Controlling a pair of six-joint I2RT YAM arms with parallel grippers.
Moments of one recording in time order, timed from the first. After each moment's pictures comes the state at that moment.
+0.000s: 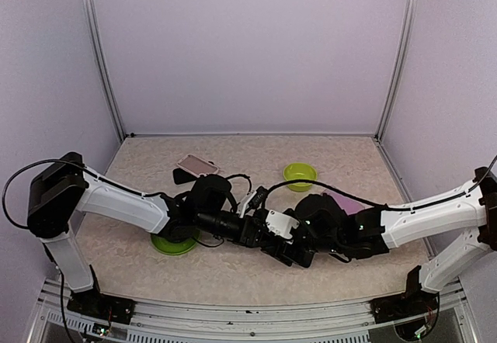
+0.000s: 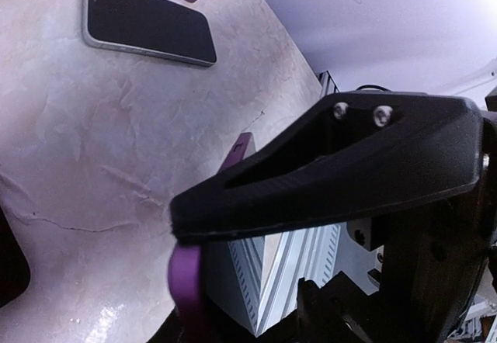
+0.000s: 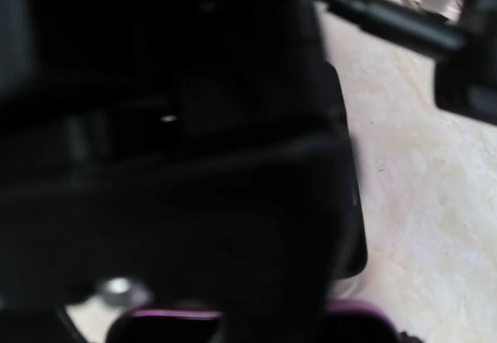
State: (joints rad) left arm -1.01 1.78 0.90 0.37 0.54 -0.69; right arm 1.20 1.42 0.74 0.04 0.20 -0.21
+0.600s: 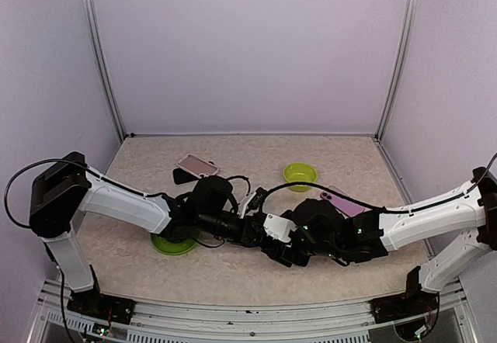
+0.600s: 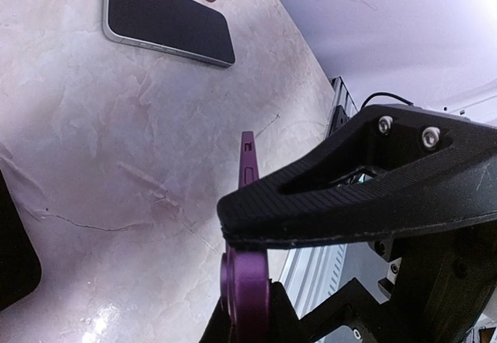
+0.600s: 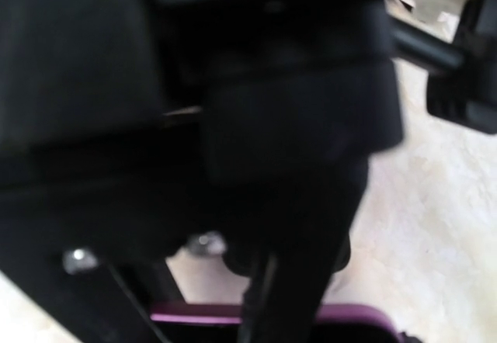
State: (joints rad) left arm -1.01 1.79 0.91 0.37 0.52 -0.70; right arm 1.23 1.43 0.74 0.04 0.28 -0.23
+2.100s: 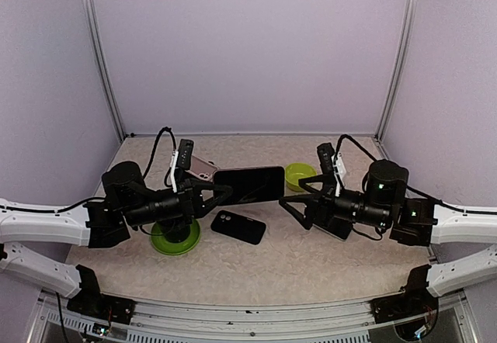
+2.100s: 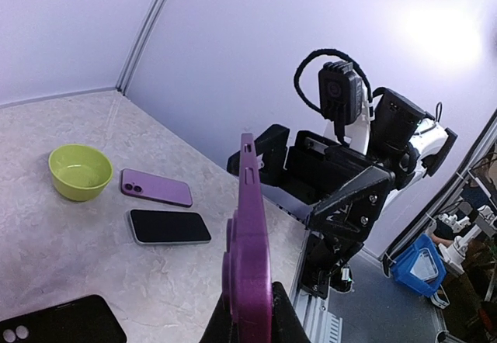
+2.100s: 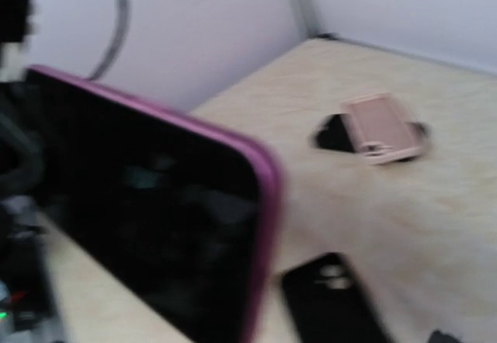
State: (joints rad) left arm -0.98 1.14 0.59 0.57 0.24 -0.51; right arm 1.01 1.00 0.61 0.24 -0.01 0.29
